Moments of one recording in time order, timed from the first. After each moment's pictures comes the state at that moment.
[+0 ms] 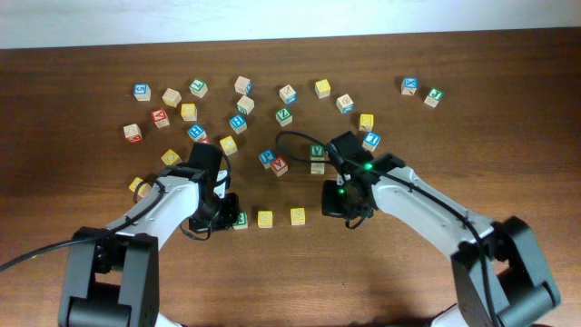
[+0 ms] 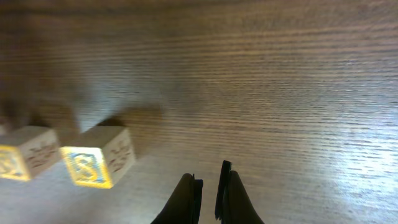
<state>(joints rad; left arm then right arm) -0.20 1.72 0.91 -0.74 0.17 -0.27 0.49 1.70 1.04 -0.73 -0.18 0.60</state>
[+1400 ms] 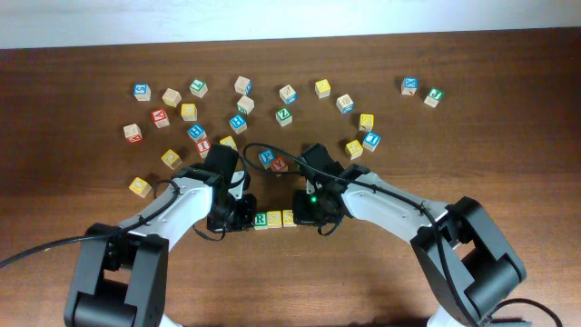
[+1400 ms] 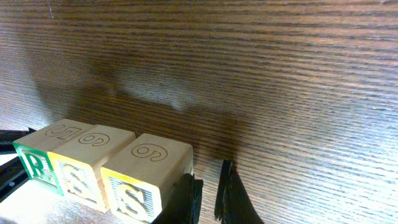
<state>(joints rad) -0.29 1.73 0.91 -0.69 0.30 -0.30 0.61 1.83 1.04 -0.52 -0.32 0.66</state>
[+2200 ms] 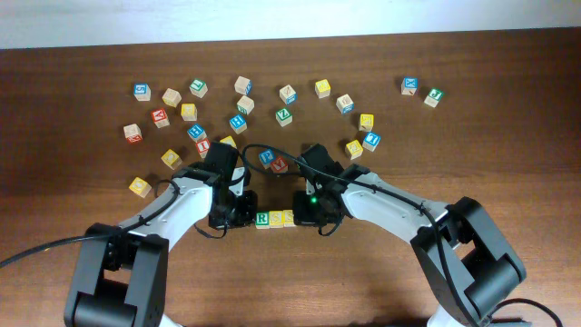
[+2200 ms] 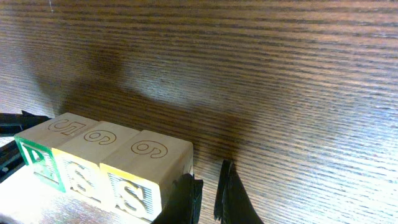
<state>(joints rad) -0.29 1.73 0.91 -0.64 0.31 -0.32 0.61 1.83 1.04 -0.53 -0.32 0.64</state>
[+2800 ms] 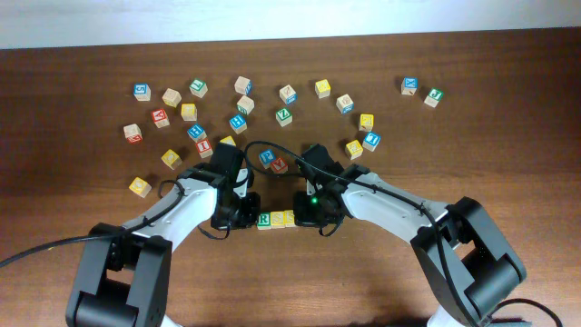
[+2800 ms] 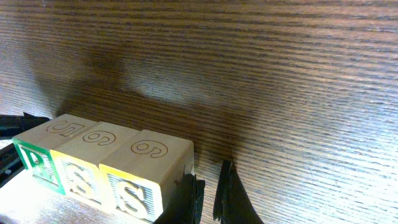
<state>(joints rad) -0.32 1.73 0.91 -0.64 0.28 -0.32 0.61 1.83 1.04 -0.53 -0.32 0.63</state>
